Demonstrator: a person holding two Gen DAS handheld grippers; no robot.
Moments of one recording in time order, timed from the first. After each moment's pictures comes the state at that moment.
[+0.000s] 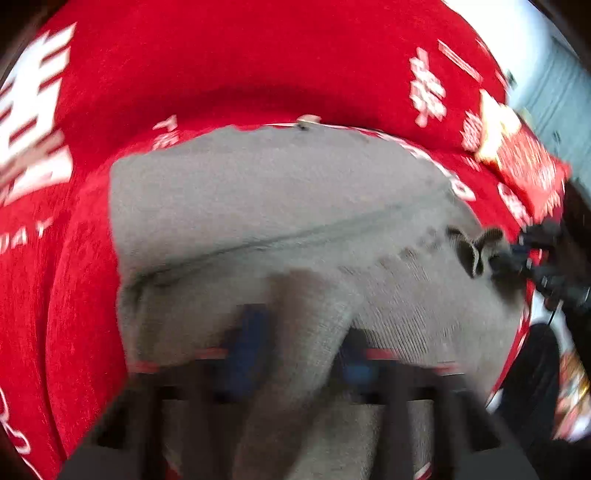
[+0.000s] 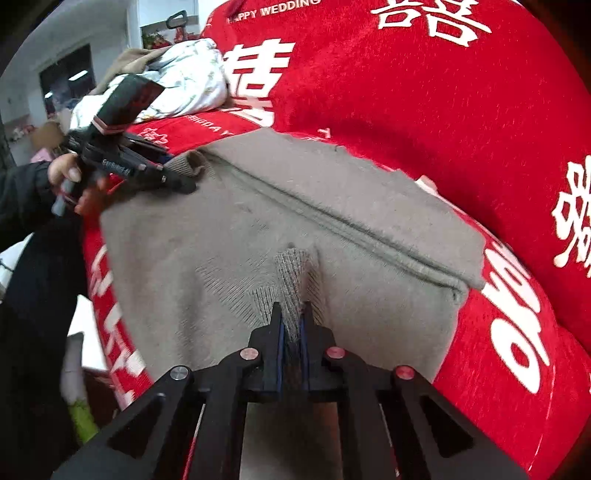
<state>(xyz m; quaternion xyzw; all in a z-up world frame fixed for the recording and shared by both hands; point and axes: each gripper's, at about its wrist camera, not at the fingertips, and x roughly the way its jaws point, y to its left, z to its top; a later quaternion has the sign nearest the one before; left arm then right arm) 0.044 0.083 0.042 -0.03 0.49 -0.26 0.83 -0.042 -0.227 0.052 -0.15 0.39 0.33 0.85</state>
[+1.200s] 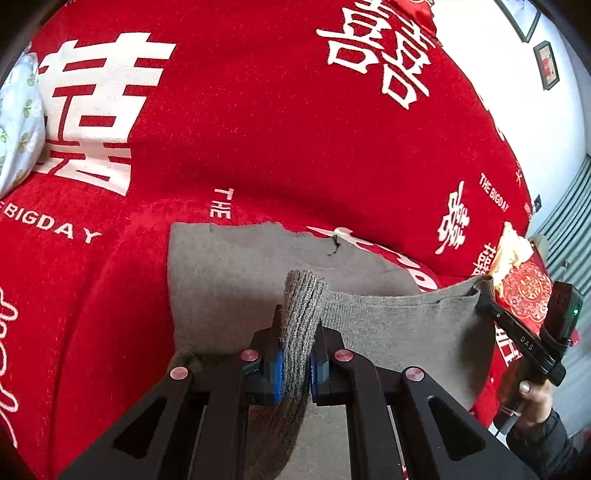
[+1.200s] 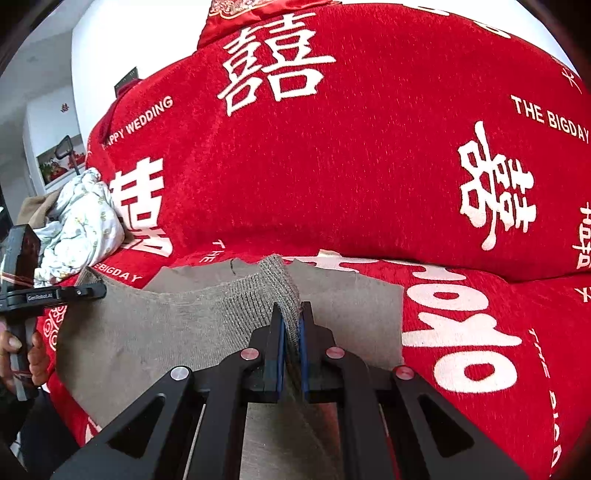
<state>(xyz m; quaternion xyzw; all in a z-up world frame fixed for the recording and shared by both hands) 0.060 0.124 0.103 -0.18 0.39 -0.18 0.88 0.022 -0.254 0.116 0.03 0.31 0.16 0.94</state>
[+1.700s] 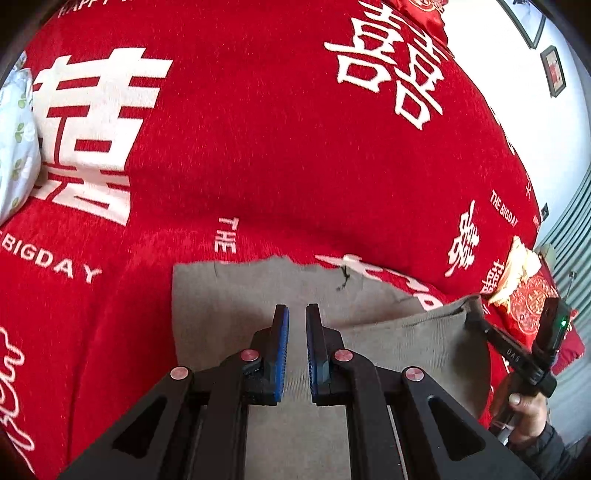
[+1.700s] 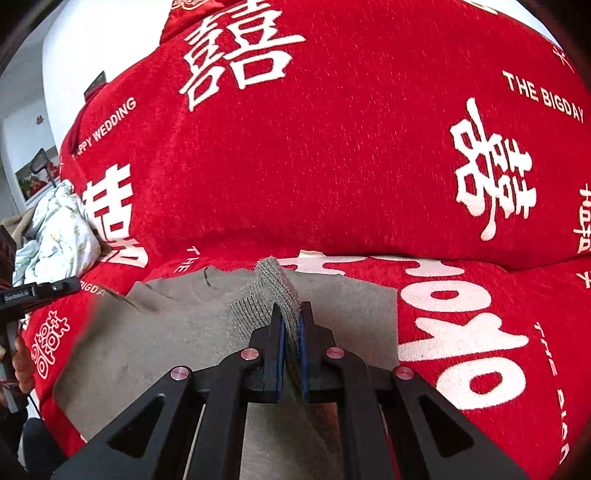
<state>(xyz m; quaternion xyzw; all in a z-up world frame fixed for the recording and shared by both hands) 0.104 0.130 0.122 -0.18 0.38 -0.17 0.89 0.069 -0.257 0.105 0.06 0.33 0.12 0.93</state>
